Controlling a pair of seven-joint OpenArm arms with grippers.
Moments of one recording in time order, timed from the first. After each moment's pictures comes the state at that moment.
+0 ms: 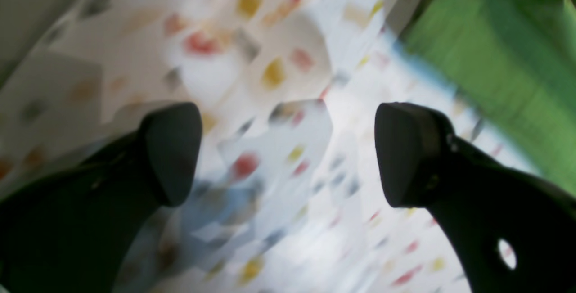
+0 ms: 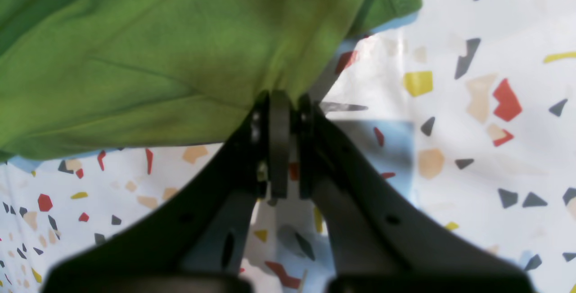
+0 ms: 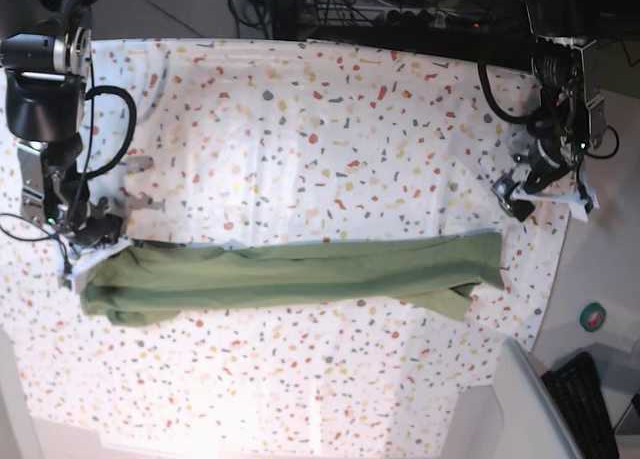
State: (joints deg) left arm 4.2 -18.0 -16.3 70.9 -38.7 9.0 33.0; right arm 17.7 12.9 8.8 39.7 18.5 12.1 -25.8
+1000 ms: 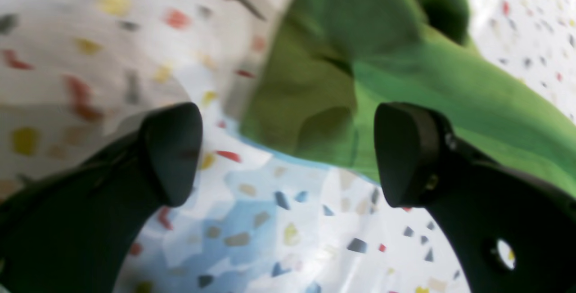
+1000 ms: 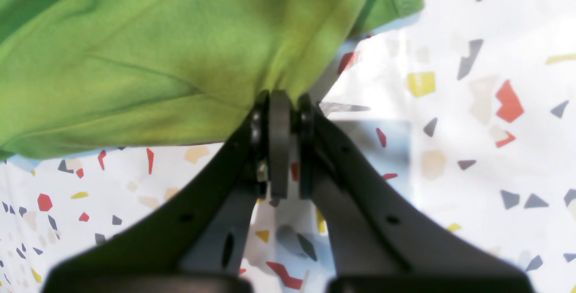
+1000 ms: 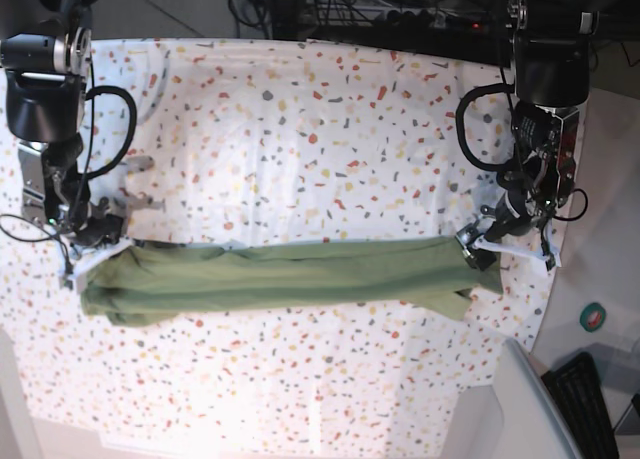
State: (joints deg) left arm -9.4 -17.9 -3.8 54.7 -38.7 3.2 23.0; right arm 17.7 12.8 8.5 39.8 18.5 12.3 -25.7
